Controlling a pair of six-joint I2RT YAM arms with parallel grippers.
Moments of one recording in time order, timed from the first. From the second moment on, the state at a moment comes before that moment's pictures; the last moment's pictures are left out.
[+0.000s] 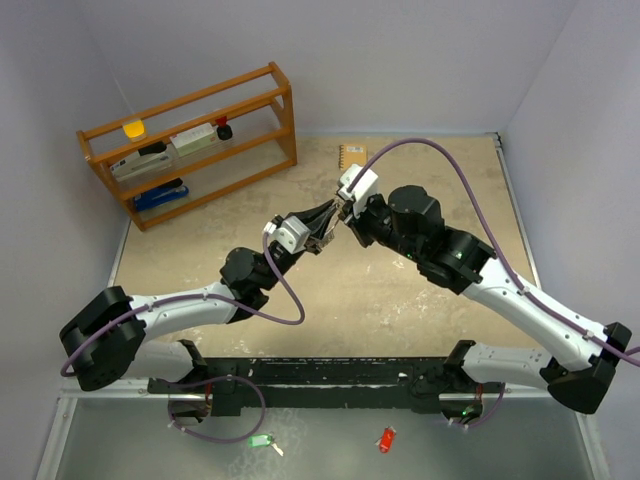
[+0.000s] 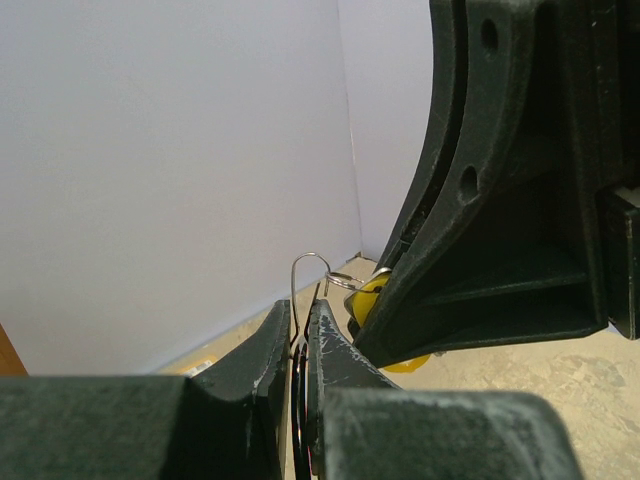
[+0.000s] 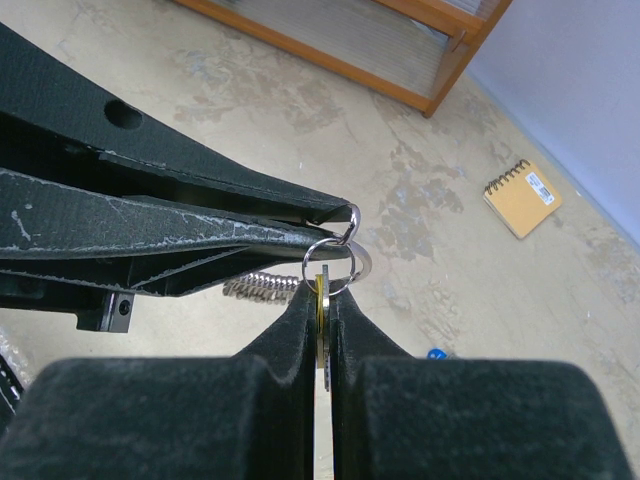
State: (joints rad) left arm -0.93 1.30 0.59 1.19 -0.11 0.20; right arm 0.88 1.12 1.22 -0.41 0.11 -0.19
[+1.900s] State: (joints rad) left arm -0.70 1.70 0.41 1.25 -0.13 -0.32; right arm 0.36 1.92 1.33 -0.14 -0.08 0.05
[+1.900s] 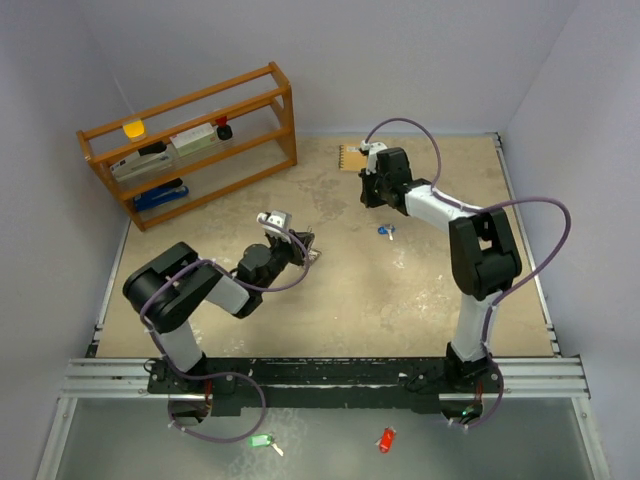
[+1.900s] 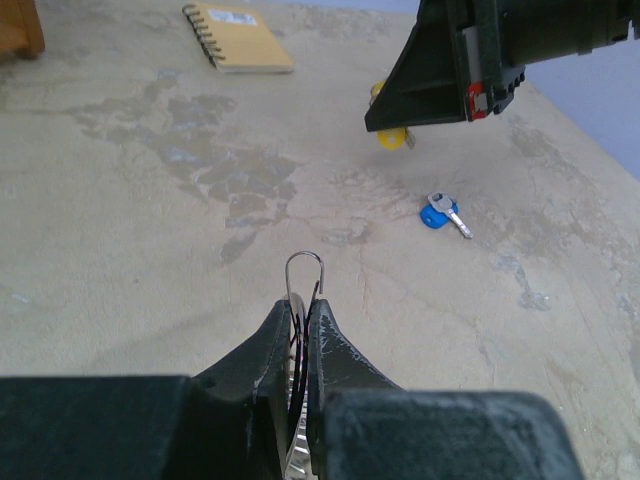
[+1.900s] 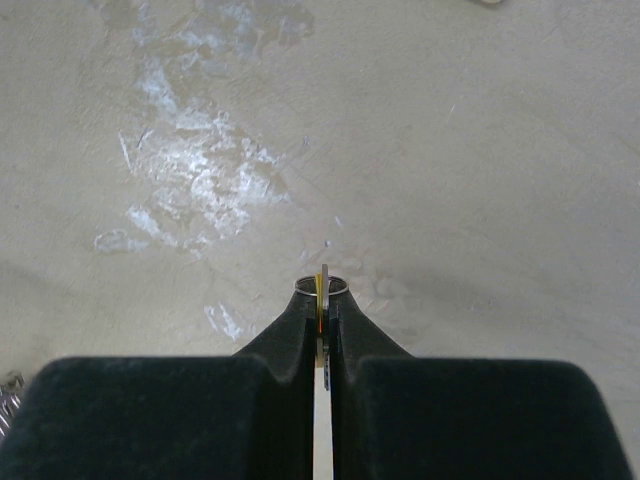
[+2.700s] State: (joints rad) left arm -0.61 1.91 0.55 1.29 -0.17 -0.35; right arm 0.35 2.12 1.46 -0.12 -0.12 0.04
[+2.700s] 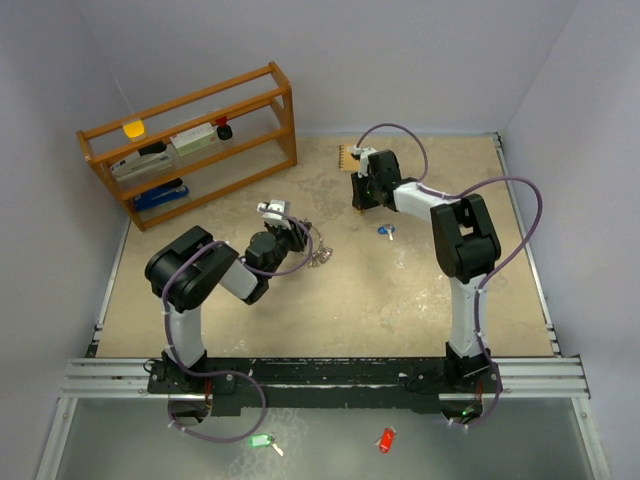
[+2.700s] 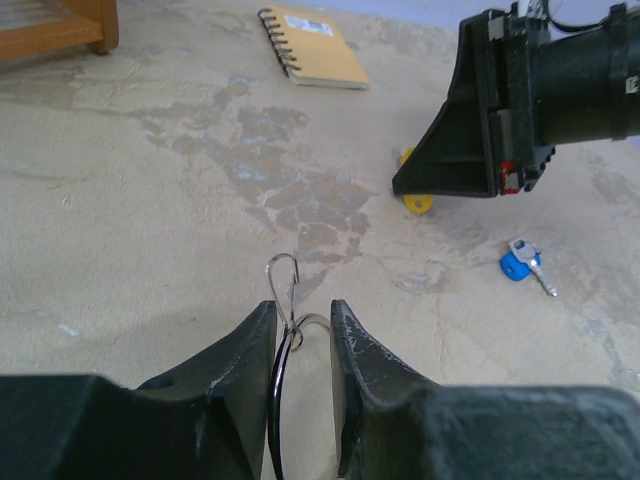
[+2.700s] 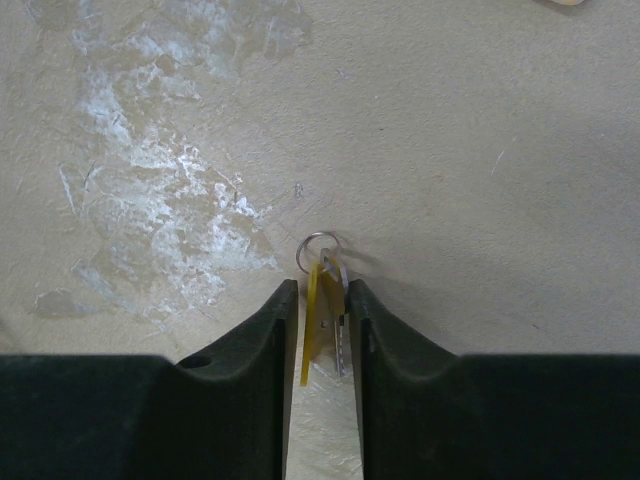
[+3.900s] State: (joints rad) left arm -0.61 1.26 0.53 0.53 -0.79 -0.17; right arm 0.35 1.12 0.56 0.31 0.50 0.07
